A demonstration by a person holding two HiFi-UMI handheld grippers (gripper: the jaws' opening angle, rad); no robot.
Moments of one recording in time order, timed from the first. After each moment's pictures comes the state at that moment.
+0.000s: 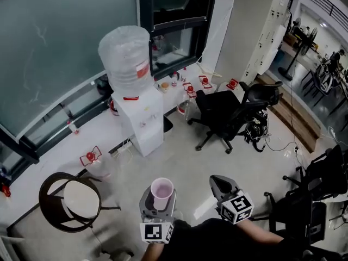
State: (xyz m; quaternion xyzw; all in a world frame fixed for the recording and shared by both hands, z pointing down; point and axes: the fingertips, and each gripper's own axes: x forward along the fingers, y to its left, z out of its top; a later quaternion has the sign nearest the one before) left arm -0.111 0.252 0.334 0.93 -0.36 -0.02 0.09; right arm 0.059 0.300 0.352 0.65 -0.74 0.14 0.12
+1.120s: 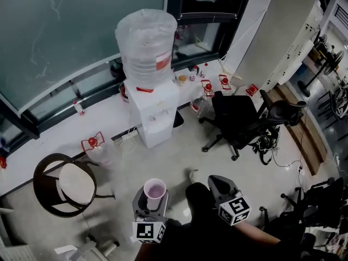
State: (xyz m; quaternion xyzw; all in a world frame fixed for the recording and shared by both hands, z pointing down) left arm -0.121 0.180 0.391 0.89 -0.44 0.01 0.14; right arm 0.069 0.202 0.389 0.58 -0.79 0.15 0.15
